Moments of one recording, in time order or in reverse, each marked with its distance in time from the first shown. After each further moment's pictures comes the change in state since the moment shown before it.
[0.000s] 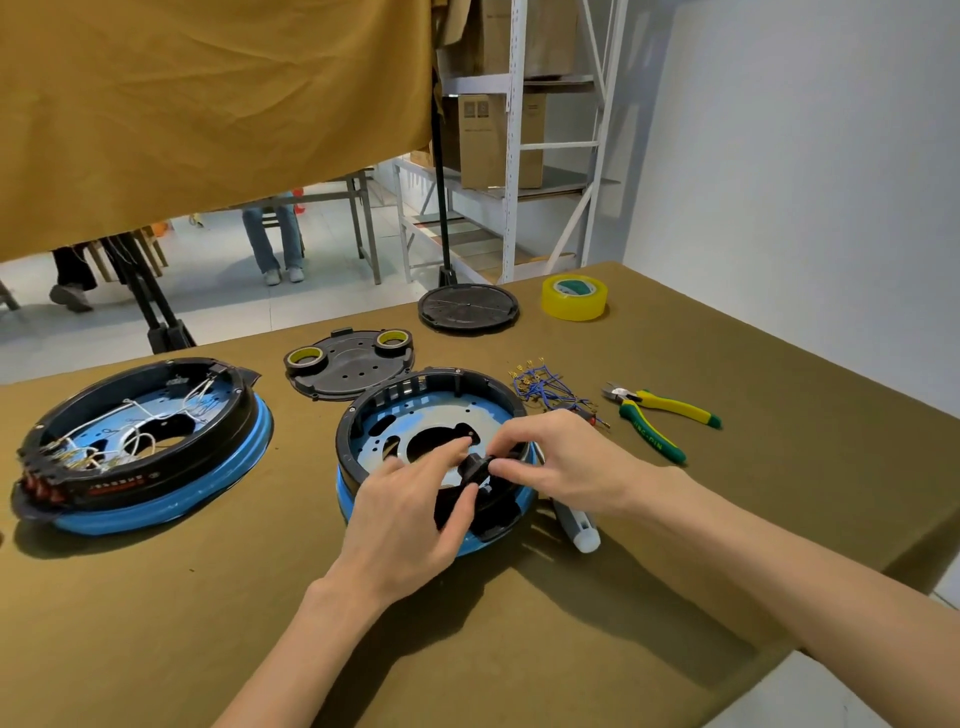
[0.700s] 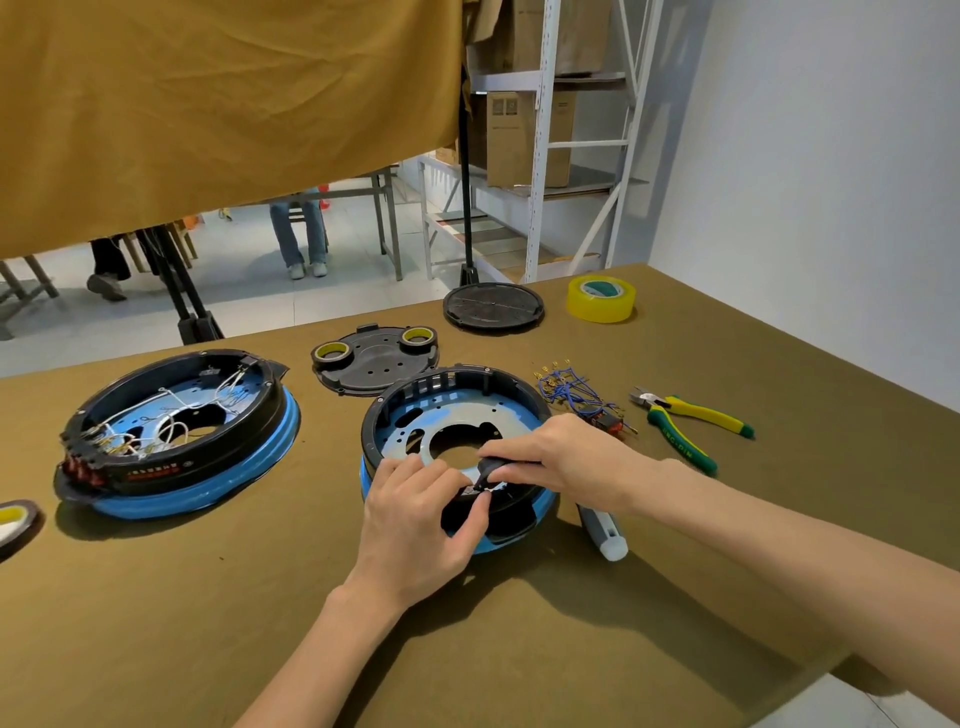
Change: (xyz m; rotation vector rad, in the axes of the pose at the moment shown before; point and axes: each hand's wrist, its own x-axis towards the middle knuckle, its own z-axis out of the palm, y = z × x) left_hand -0.012 -0.016 0.010 0.070 0.136 -0.020; right_hand 0.025 0.004 0.010 -0.183 -0.082 -0.265
